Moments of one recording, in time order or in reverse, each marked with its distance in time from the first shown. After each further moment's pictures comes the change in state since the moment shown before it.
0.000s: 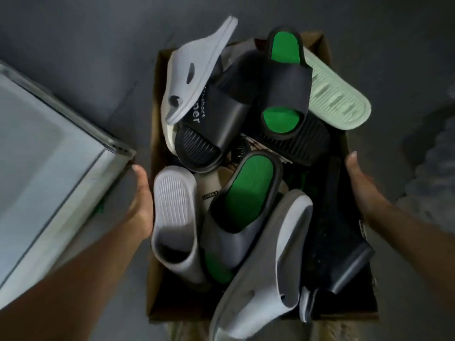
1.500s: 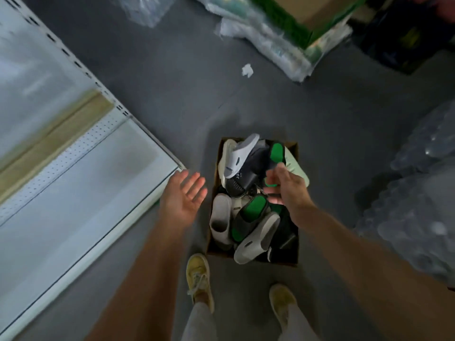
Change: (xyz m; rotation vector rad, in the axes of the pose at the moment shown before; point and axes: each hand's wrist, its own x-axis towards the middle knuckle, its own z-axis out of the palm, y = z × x) left_hand -0.339 0.097 -0.073 -0.702 -0.168 0.124; right_hand -0.308 -0.160 0.007 0.048 -0.297 -0.284
